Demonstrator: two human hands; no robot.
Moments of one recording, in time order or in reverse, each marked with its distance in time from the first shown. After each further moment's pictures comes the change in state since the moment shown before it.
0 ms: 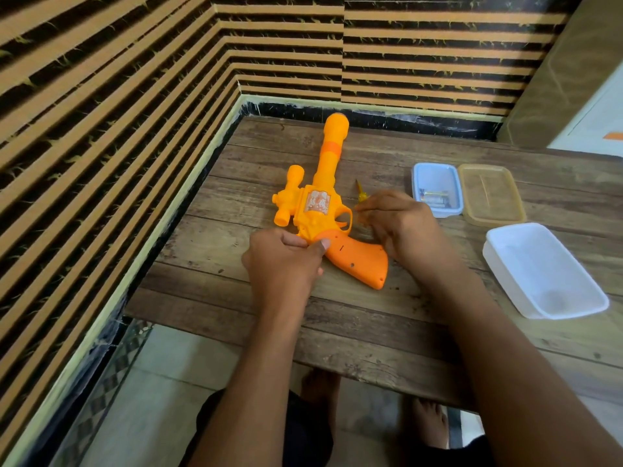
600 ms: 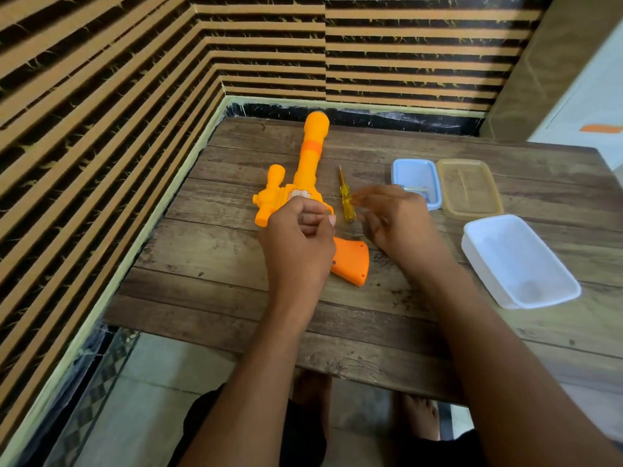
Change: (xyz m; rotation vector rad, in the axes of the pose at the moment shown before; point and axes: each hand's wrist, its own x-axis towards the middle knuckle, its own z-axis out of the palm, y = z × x) left_hand -0.006 0.010 0.034 -0.080 -0.108 0.397; right_hand -0.005 -0.007 -0.018 0.037 0.093 0.228
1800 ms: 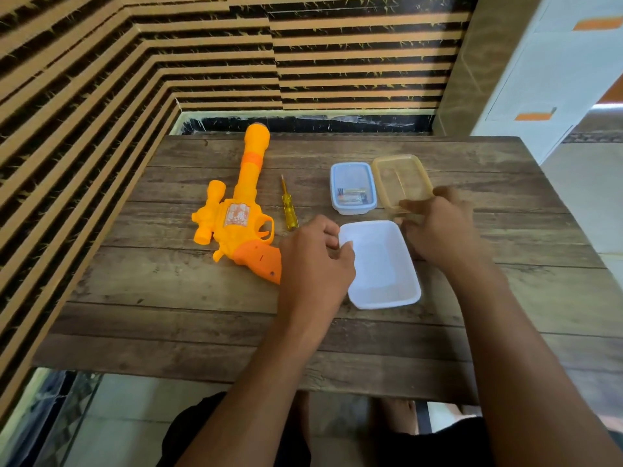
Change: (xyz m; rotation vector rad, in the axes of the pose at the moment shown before) left_hand -0.040 0.025 0.071 0.253 -0.230 0.126; right_hand -0.049 0.045 -0.093 -0.088 -0.189 0.923
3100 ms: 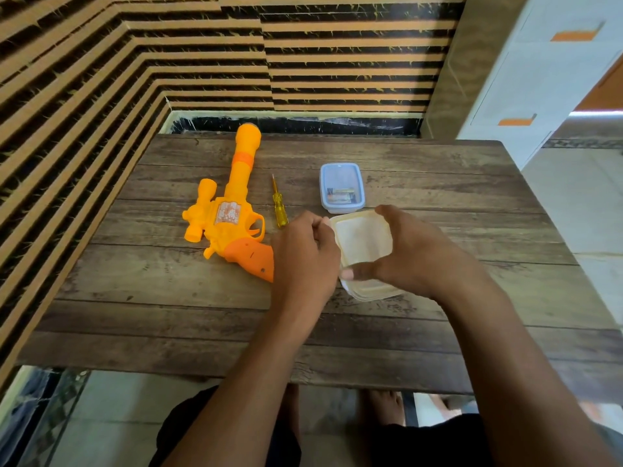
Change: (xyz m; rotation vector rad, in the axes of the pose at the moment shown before) left_hand 0.003 0.009 0.002 -0.009 0.076 -0.007; right_hand -0.064 -0.044 -0.032 0.016 -0.325 -0.029
